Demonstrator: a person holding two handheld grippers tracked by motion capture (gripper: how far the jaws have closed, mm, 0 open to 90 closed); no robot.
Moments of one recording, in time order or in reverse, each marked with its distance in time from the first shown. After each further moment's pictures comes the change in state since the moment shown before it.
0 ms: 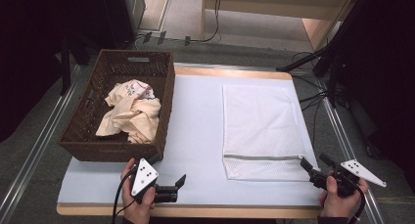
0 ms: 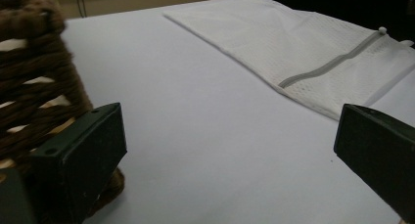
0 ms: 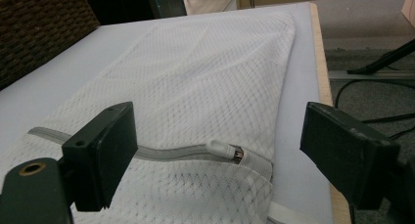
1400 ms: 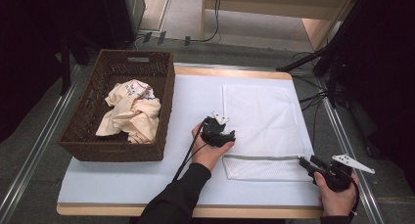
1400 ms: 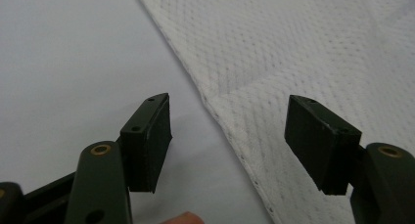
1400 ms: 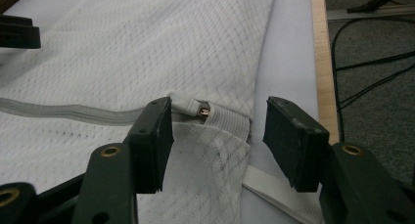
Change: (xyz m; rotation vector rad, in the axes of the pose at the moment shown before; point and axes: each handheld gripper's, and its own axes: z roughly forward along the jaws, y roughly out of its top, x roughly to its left) left arm -0.027 0.062 0.228 0.348 0.114 -0.098; right arm -0.016 -0.007 0.023 0.216 -0.052 0.052
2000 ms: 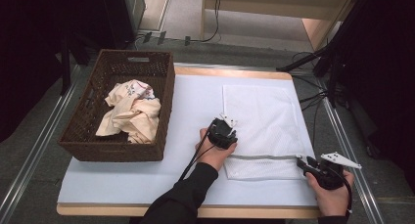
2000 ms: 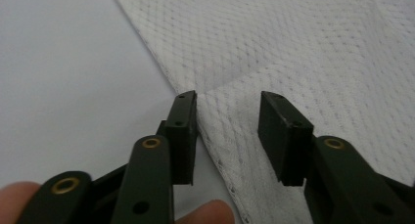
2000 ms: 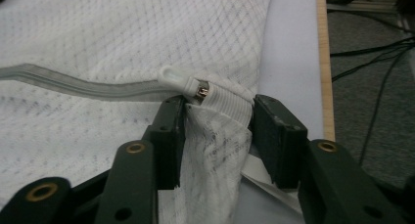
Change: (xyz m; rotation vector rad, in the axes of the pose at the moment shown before) left arm -0.022 0.002 0.005 0.014 0.047 0.093; right arm 0.015 0.001 0.011 0.100 -0.115 -0.100
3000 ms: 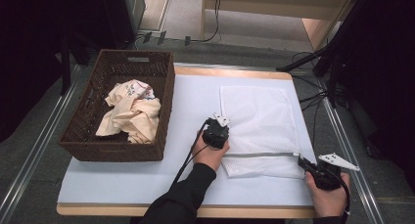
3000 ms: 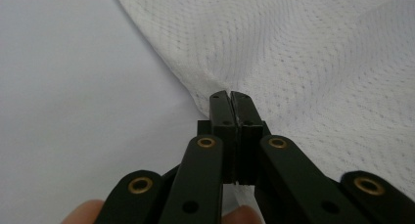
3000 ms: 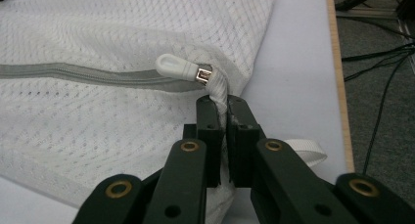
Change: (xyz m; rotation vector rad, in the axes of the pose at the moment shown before) left arm 0.018 -0.007 -0.010 -0.035 -0.054 -0.077; right arm 0.011 -0.001 -0.002 -0.027 0.010 0.006
